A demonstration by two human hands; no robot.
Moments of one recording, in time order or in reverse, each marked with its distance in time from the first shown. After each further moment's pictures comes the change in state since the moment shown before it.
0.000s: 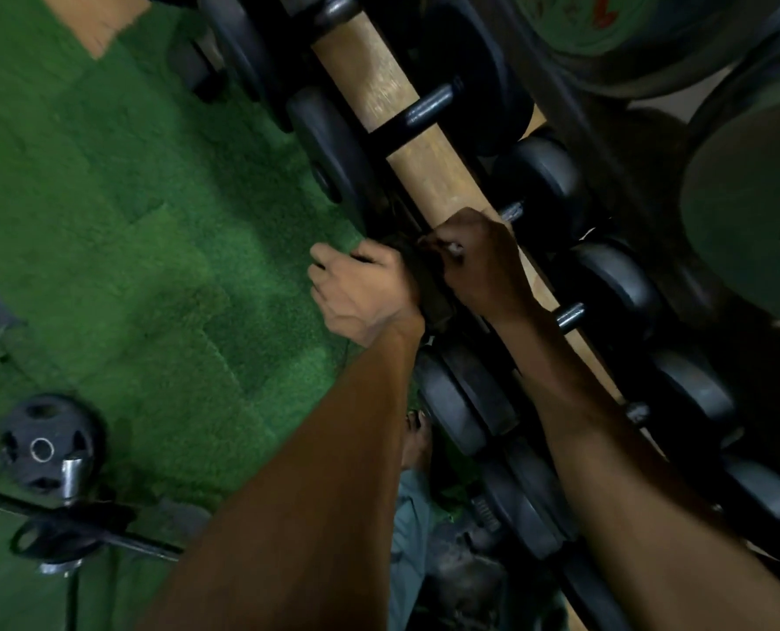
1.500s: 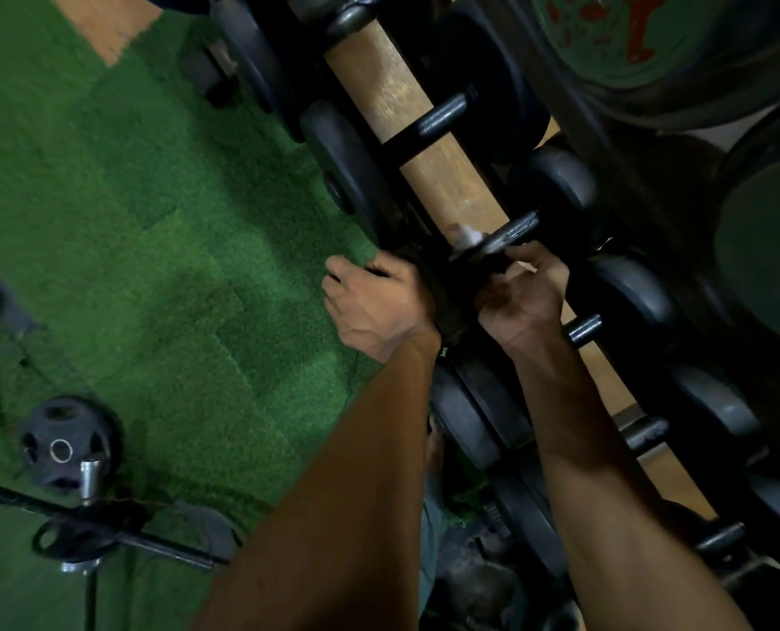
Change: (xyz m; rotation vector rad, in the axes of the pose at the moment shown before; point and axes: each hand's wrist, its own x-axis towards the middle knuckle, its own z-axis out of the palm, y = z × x) left_hand -0.001 -0.001 0.004 -0.005 0.022 0.022; right_hand -0.014 -0.010 -0.009 1.879 0.235 1.030
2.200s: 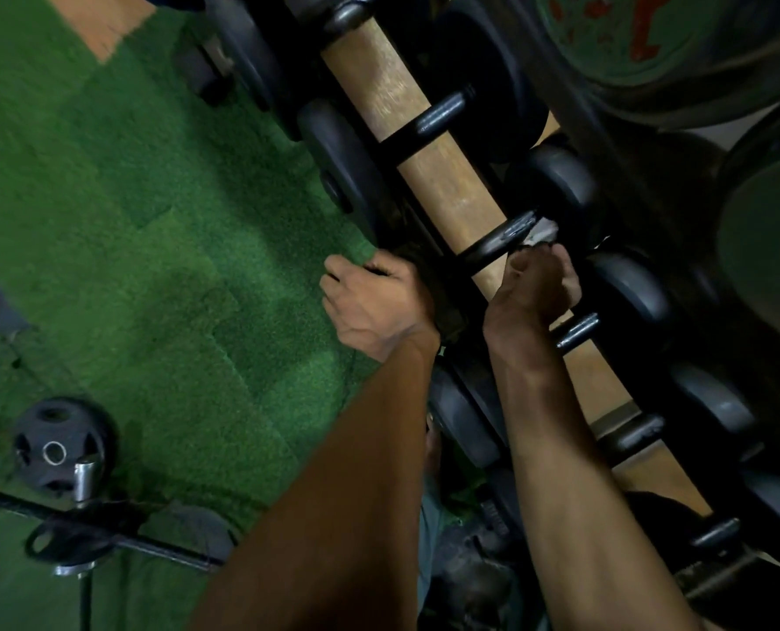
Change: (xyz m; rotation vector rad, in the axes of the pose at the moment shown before) left_hand -0.001 0.000 0.000 -0.011 0.004 0.012; right_hand 0.008 0.009 0.021 -0.029 0.616 -0.631
